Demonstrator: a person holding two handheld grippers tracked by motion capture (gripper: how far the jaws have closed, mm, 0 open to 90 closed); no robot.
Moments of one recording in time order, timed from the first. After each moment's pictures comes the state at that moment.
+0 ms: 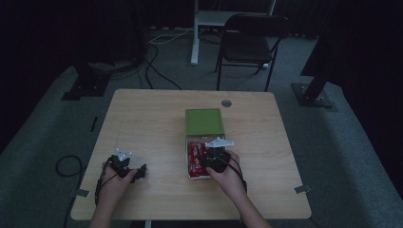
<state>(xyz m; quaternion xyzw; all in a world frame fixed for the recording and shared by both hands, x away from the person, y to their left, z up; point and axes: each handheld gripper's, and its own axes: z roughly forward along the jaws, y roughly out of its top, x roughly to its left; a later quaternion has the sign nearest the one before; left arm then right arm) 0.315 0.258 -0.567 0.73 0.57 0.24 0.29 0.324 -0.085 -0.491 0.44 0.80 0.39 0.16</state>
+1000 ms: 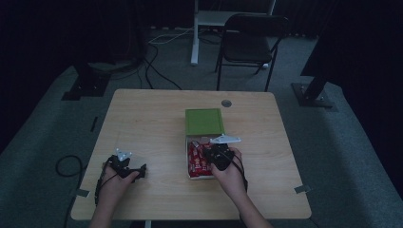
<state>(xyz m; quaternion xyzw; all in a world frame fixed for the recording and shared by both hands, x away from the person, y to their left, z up) 0.315 0.258 -0.567 0.73 0.57 0.24 0.29 0.323 -0.095 -0.473 0.45 0.78 0.41 0.13</state>
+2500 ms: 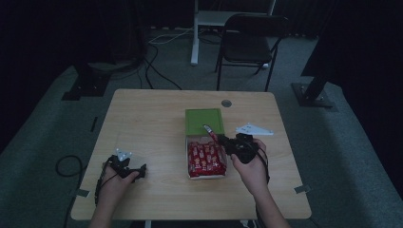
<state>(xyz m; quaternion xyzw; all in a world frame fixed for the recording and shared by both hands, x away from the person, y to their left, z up) 0.315 0.258 -0.567 0.73 0.57 0.24 0.29 0.312 -0.151 -0.409 0.45 0.73 0.50 0.15</state>
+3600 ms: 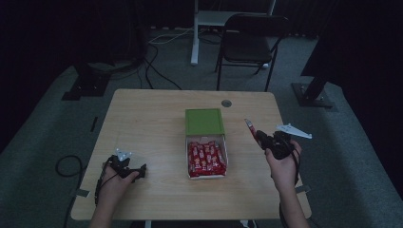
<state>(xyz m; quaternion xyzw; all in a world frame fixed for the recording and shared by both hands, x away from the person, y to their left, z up) 0.315 0.258 -0.567 0.73 0.57 0.24 0.29 0.328 -0.251 -0.433 0.55 0.66 0.47 0.22</state>
